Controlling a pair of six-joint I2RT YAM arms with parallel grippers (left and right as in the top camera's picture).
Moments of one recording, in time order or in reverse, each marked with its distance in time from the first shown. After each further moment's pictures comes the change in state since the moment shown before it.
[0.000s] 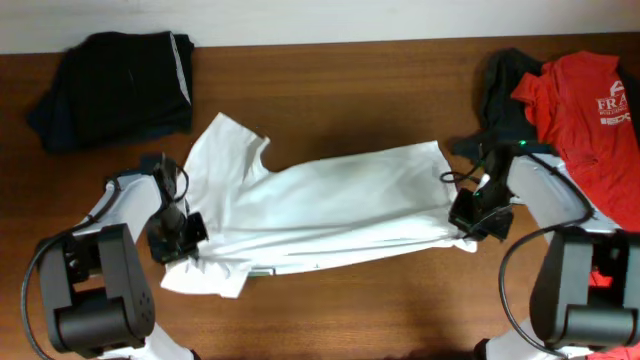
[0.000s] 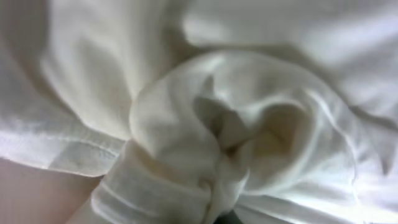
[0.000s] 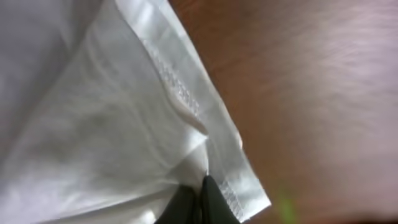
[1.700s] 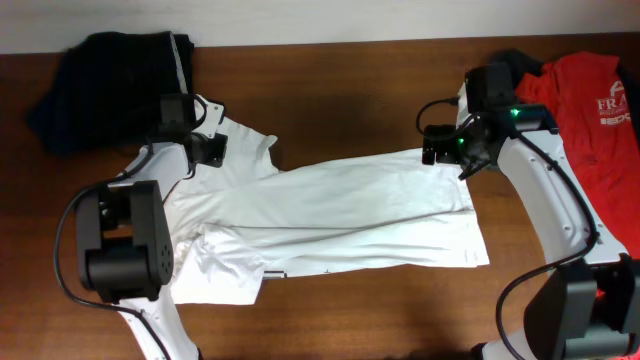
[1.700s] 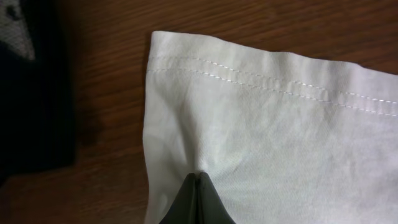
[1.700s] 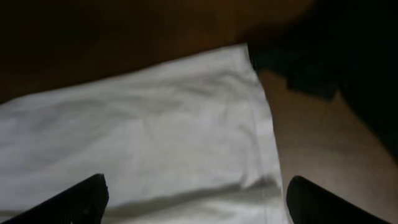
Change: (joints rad) left arm -0.112 0.268 0.269 0.797 0.036 0.540; right arm 0.167 -0.053 0.288 0.219 0.093 -0.275
